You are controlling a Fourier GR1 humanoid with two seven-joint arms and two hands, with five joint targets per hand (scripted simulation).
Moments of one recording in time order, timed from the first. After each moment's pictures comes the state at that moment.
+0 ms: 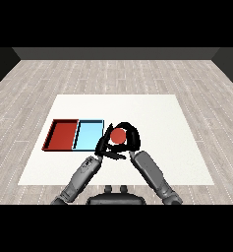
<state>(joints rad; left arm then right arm) -0.31 0.00 -0.48 -1.29 0.22 0.28 -0.30 -0.40 0.00 0.45 -1.51 -0.21 -0.44 -0.34</state>
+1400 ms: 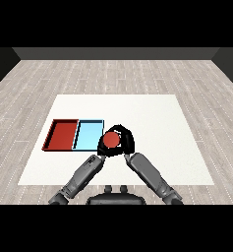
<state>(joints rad) -0.39 0.02 -0.56 -1.20 0.39 0.55 -0.34 -0.44 -0.01 0.56 -1.51 -0.25 -0.55 -0.35</state>
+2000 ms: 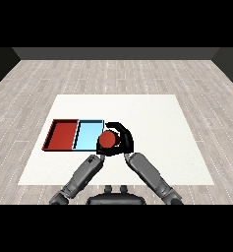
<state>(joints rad) -0.38 0.01 -0.54 -1.20 0.40 0.58 -0.46 -0.44 0.00 0.56 -1.50 -0.23 -0.54 -0.28</state>
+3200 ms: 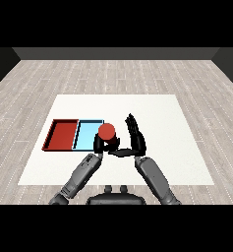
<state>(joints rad) -0.37 0.01 -0.47 -1.23 0.31 0.61 -0.45 -0.27 -0.01 0.44 -1.67 -0.17 -0.40 -0.19</state>
